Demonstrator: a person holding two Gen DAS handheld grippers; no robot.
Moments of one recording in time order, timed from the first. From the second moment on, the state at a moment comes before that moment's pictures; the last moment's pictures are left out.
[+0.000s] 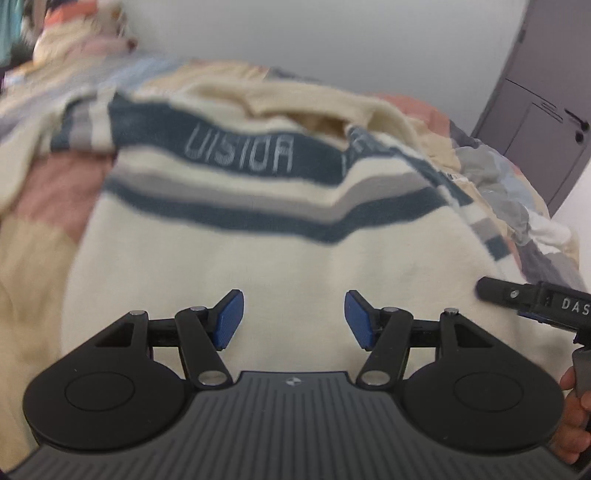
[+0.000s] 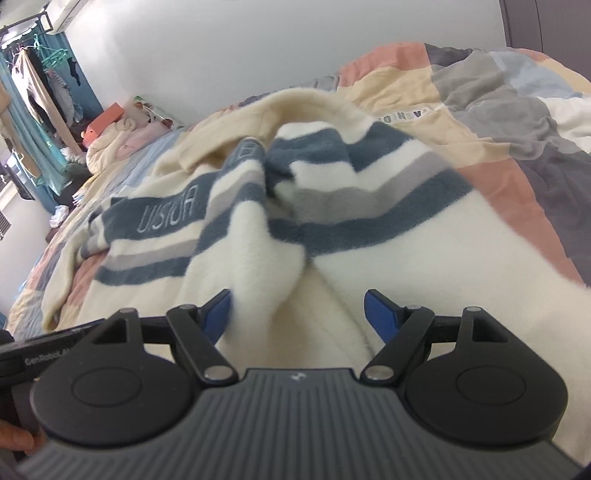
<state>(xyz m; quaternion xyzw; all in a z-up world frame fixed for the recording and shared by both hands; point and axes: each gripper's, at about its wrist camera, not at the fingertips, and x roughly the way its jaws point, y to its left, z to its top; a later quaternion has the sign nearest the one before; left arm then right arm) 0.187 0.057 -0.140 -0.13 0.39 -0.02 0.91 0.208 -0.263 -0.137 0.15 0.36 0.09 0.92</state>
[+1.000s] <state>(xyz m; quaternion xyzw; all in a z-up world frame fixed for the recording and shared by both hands) 0.190 0.073 -0.157 -0.20 0.41 -0.05 0.89 0.211 -0.366 -0.150 0.26 0.38 -0.18 0.87</state>
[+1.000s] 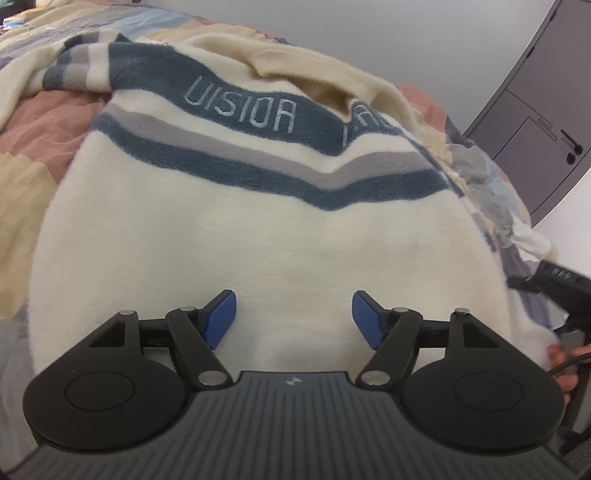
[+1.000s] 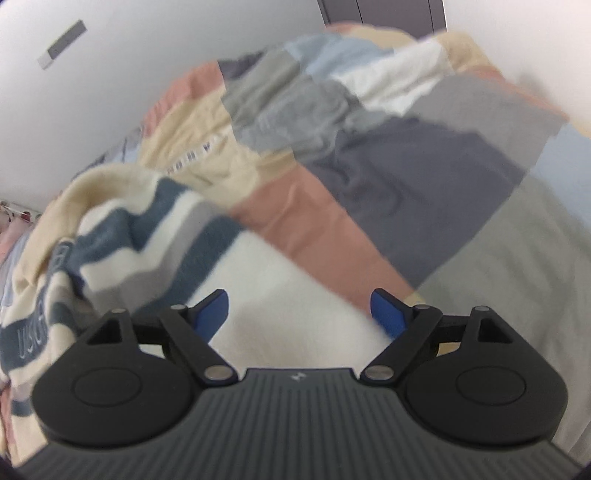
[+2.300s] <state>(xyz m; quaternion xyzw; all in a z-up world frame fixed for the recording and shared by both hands) 0.180 0.070 -0.131 -0.20 0.32 -0.08 0.92 0.368 -0.446 -0.019 0.03 0.26 -0.26 0.93</state>
